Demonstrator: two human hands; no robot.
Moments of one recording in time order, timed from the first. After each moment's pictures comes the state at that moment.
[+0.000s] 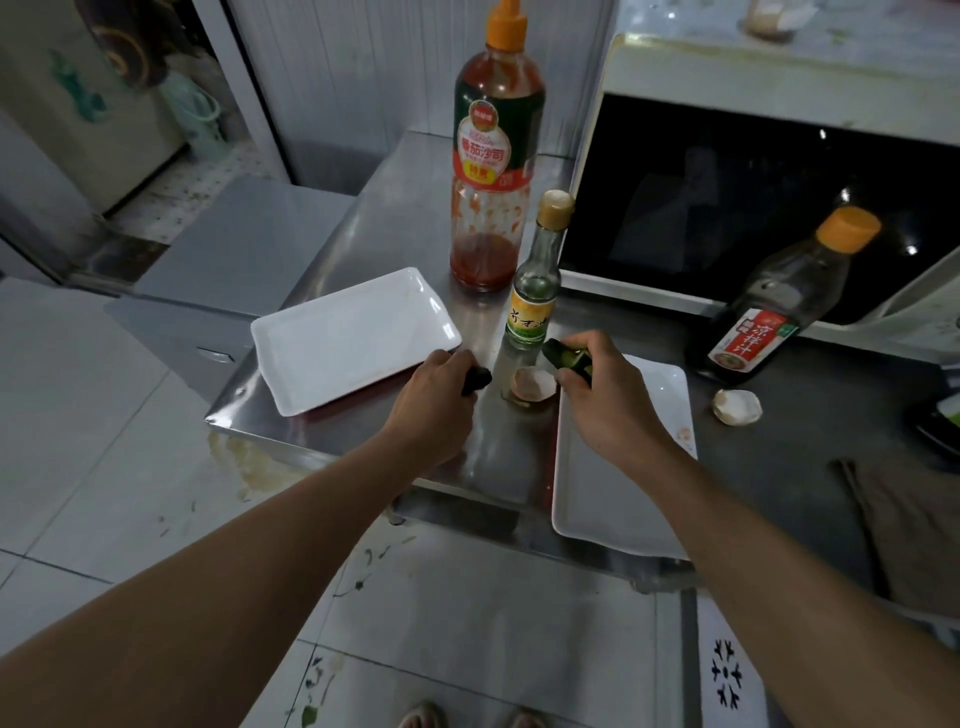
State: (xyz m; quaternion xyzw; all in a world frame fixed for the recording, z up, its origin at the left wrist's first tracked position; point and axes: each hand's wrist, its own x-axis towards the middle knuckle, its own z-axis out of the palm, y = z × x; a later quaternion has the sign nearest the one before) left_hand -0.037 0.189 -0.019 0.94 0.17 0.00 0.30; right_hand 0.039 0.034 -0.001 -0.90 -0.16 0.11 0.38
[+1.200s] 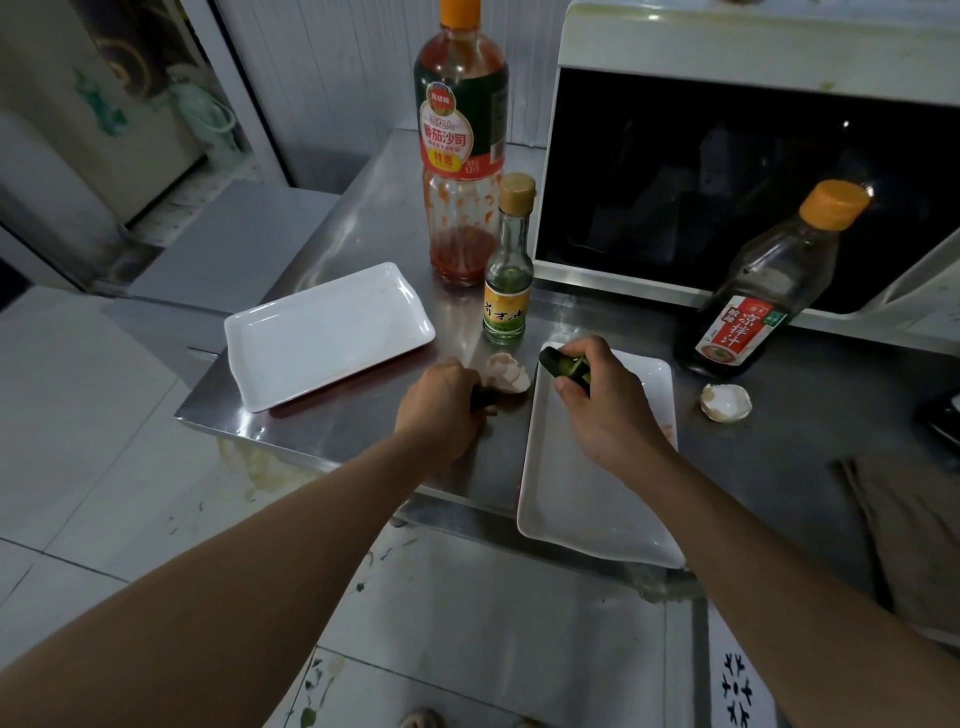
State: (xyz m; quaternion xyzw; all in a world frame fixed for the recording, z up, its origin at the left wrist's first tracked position) left_hand -0.011 0.158 -0.044 0.96 0.19 -0.03 0.22; right_hand 0.051 0.002 -0.022 -0.89 -0.19 0.12 0.40
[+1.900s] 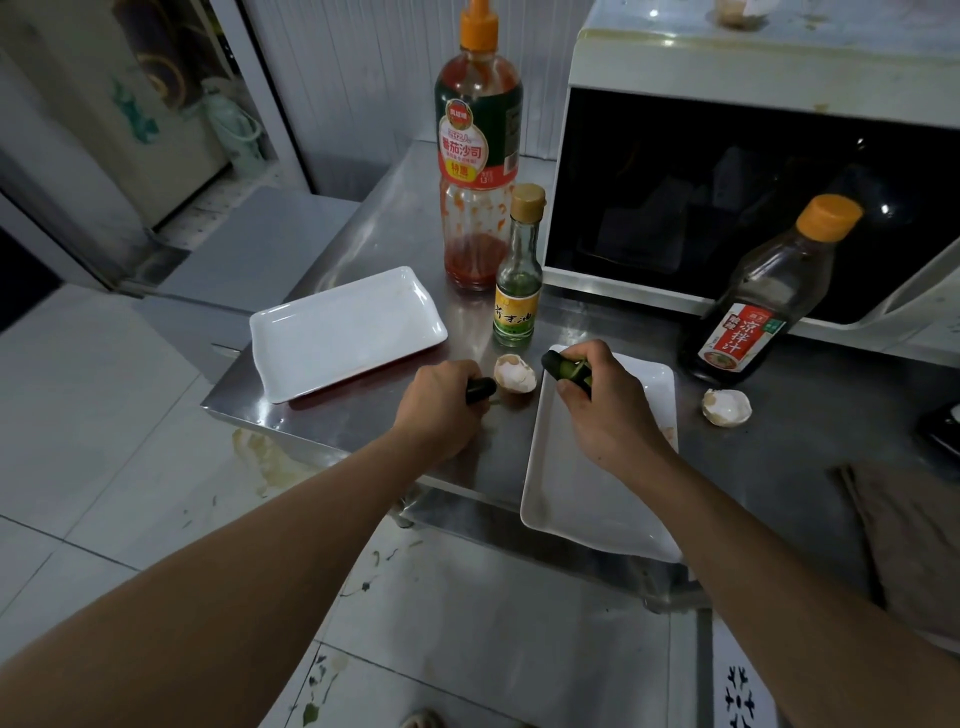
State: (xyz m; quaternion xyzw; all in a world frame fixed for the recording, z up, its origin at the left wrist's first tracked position) left_hand -0.025 0.158 -0.028 0.94 0.22 0.00 0.27; right_hand 0.042 0.001 -0.013 -0.89 -0.20 0.12 0.39
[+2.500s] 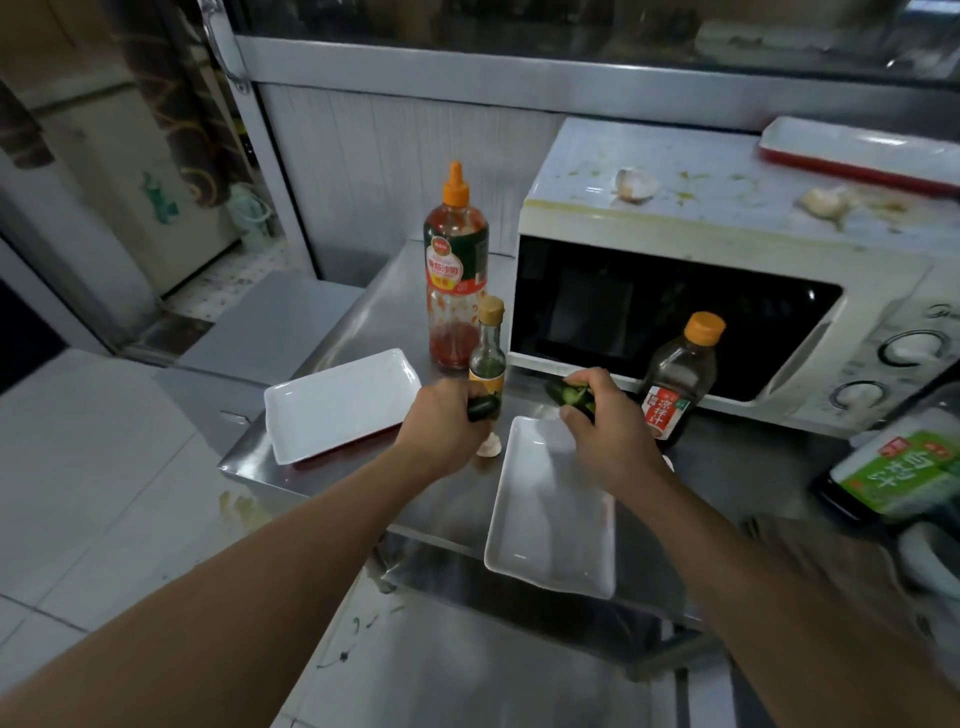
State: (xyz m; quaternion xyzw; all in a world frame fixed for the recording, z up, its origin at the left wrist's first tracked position) left_hand -0.025 0.125 0.070 0.93 0.20 0.06 0.31; right_hand 0.047 -0.036 0.071 -0.89 -0.23 0.07 0.40
